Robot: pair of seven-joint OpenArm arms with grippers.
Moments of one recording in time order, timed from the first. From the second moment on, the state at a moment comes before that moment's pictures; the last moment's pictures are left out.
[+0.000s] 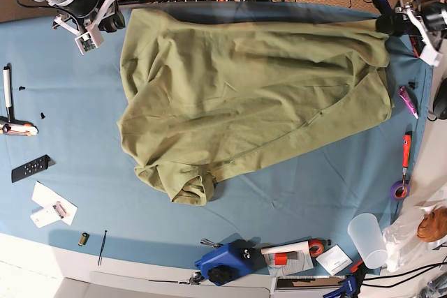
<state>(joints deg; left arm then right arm) 28.1 -27.1 -40.5 88.3 -74.4 -39.8 82.4 -37.8 10.8 34.3 133.4 38.5 36.6 -75.9</state>
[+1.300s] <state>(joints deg) 7.2 -27.2 -26.7 83.0 -54.0 -32.0 66.3 -35.1 10.8 34.3 133.4 41.5 36.5 -74.7</state>
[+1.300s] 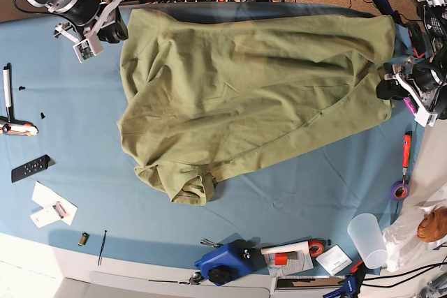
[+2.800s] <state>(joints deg) -25.4 -24.9 -12.2 56.1 -29.3 -25.1 39.7 -35.1 10.8 34.3 133.4 33.9 34.6 -69.7</state>
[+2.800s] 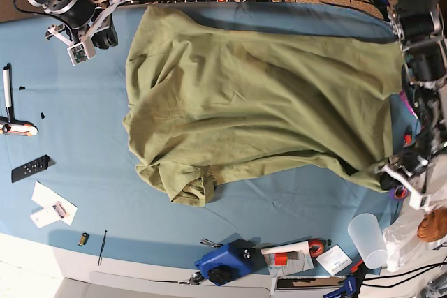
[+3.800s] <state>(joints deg) -17.2 -25.4 -9.2 61.0 -17.2 -40.0 41.6 -34.9 10.8 34.3 133.4 33.9 34.6 -68.8</state>
